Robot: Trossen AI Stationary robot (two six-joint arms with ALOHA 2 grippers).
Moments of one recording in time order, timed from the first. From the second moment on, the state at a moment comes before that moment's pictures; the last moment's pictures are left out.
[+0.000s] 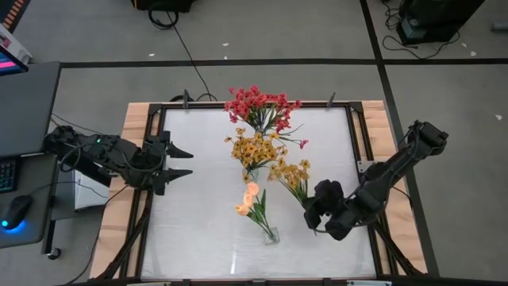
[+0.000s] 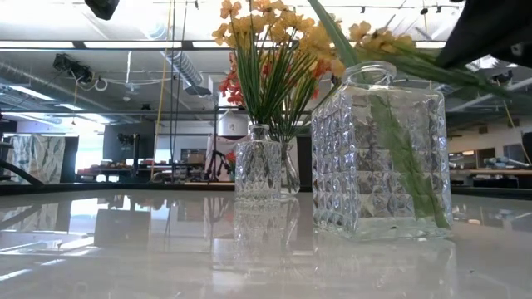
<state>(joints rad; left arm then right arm) -0.36 0.58 0.82 -0.51 -0.38 -0.24 0.71 1.37 0.97 -0.78 0.68 1.53</state>
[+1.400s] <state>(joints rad) -0.36 0.58 0.82 -0.51 -0.38 -0.24 0.96 1.14 0.97 -0.39 1.11 0.30</state>
